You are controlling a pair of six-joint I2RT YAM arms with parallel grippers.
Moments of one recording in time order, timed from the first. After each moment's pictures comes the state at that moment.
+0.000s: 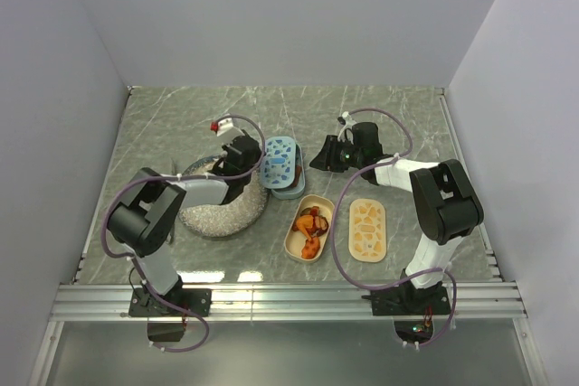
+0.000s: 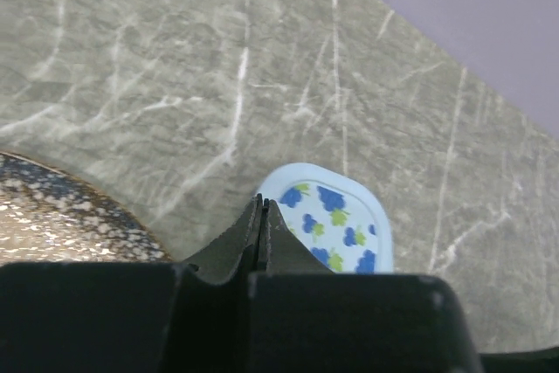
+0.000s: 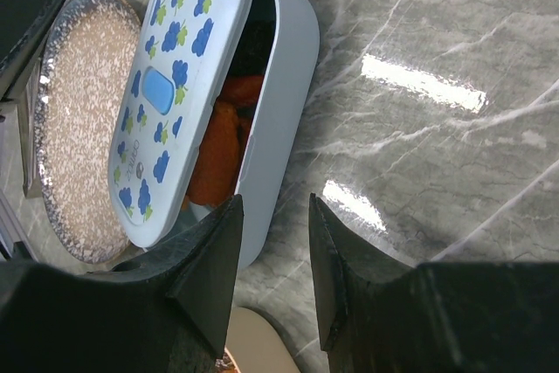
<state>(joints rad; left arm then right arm) -0.57 1.73 0.83 0.56 -0.53 -0.80 0.31 1.77 0.91 0.25 -0.50 0.46</state>
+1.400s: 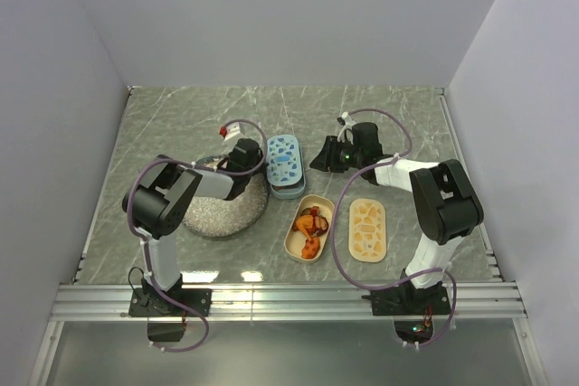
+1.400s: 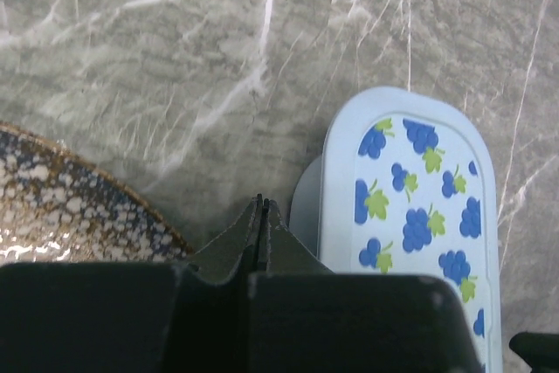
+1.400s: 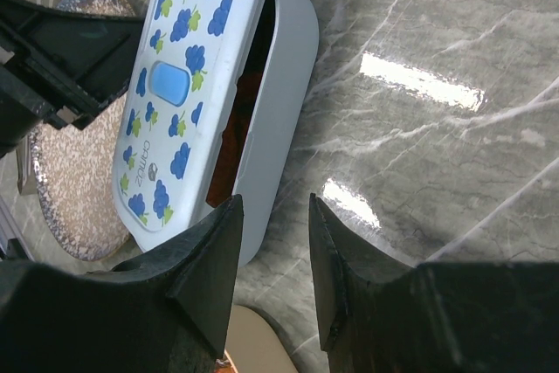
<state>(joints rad) -0.53 1.90 0.89 0.49 -0.32 -0.84 0.31 1.77 0.91 0.24 -0.51 0.44</state>
